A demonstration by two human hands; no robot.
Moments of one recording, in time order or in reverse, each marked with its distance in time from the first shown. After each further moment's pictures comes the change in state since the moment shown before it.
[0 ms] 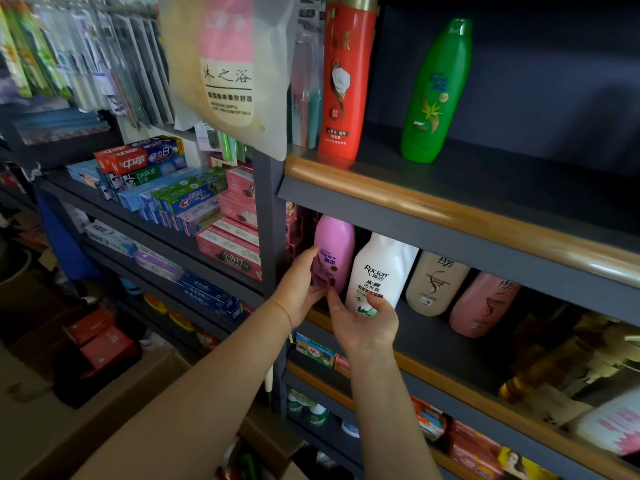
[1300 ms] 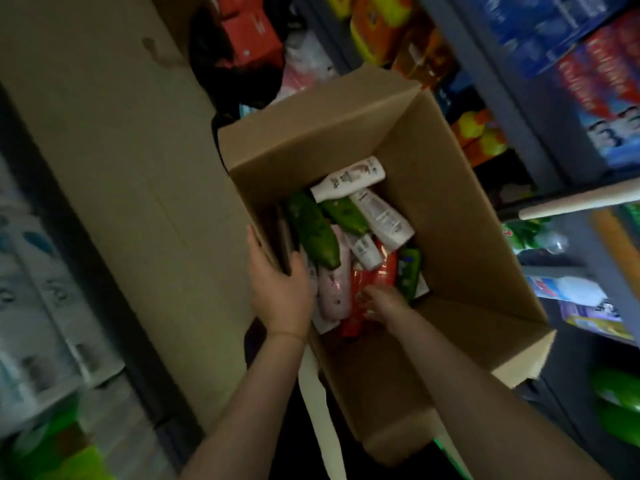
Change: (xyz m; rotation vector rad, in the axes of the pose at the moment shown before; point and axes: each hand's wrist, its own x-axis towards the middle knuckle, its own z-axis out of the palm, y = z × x) left_hand -0.157 -0.244 -0.456 0.448 1.106 -0.088; right_hand 0.082 0.255 -0.447 -2.039 0.517 0.742
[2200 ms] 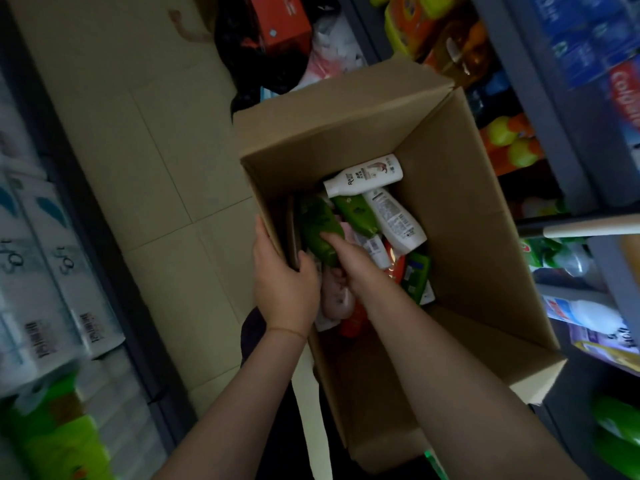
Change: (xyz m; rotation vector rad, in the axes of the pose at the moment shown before) left_hand 0.010 -0.014 0.005 0.078 0.034 0.047; right_hand 0.009 -0.062 0.065 -0.016 -0.219 -0.357
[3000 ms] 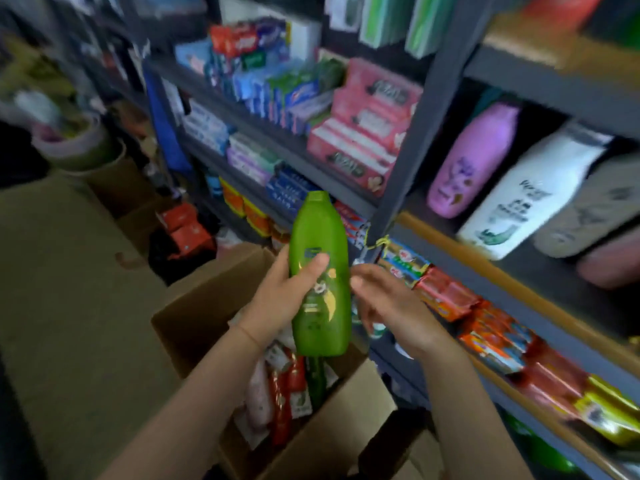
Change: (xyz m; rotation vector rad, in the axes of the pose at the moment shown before) left_hand -0.200 0.288 -0.021 -0.458 -0.857 0.401; right_hand -0.386 -0.093 -0.231 0.088 0.144 -0.763
